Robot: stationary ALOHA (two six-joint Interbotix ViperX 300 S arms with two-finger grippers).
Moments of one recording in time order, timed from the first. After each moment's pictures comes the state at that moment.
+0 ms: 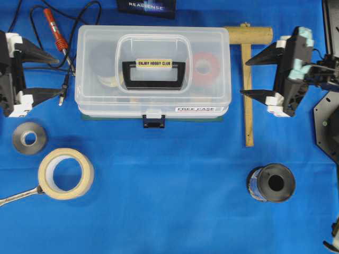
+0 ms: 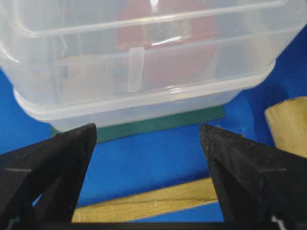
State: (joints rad) left arm 0.28 -0.74 1.23 -0.03 0.07 0.08; right arm -0.29 -0.58 1.13 0.02 0.08 0.04
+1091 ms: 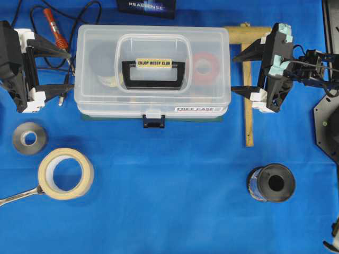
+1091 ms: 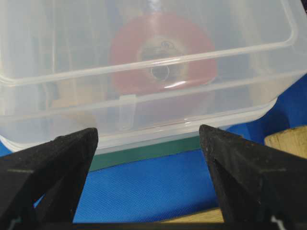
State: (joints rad) left arm 0.29 -0.63 1.21 -0.03 -0.08 0.13; right arm -0.29 -0.46 1.07 0.02 0.01 0.04
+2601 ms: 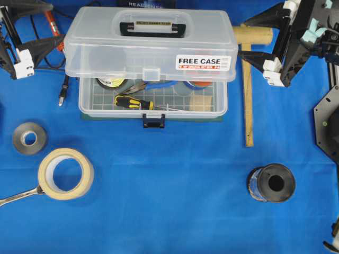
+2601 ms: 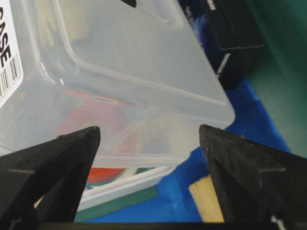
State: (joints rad) left arm 0.51 -0.76 1.19 -0.03 -0.22 0.13; right arm -0.42 -0.62 0.99 0.01 0.06 0.04
